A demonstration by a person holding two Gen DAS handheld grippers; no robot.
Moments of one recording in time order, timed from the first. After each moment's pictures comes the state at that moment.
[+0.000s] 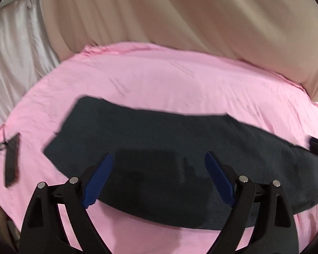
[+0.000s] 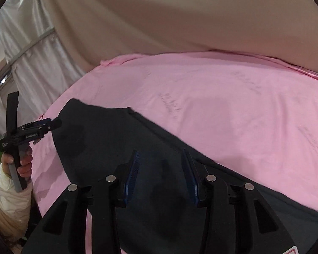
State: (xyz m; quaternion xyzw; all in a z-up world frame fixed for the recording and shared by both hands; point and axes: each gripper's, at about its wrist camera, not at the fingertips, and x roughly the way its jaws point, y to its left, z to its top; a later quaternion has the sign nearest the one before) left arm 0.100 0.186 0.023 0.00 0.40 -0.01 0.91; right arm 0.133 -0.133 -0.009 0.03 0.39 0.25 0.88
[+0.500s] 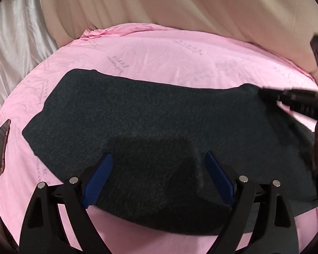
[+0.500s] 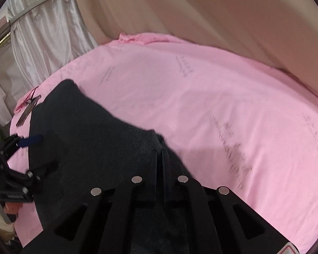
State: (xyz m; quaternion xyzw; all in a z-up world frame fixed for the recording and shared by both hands) left arm 0.113 0.182 -0.033 0.01 0.42 0.01 0.91; right arm 0.228 -0.026 -0.035 -0.06 0.39 0.26 0.88
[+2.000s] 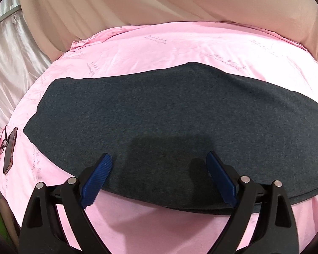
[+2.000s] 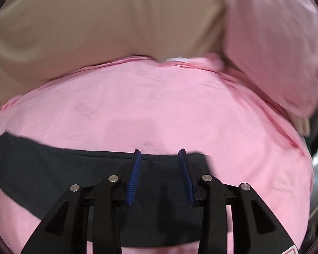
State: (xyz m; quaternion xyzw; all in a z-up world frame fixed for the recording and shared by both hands) left arm 0.074 0.082 -0.036 0.09 0.43 0.02 0.90; right arm -0.068 -0.513 -0.030 0.11 0.33 -0.17 0.92
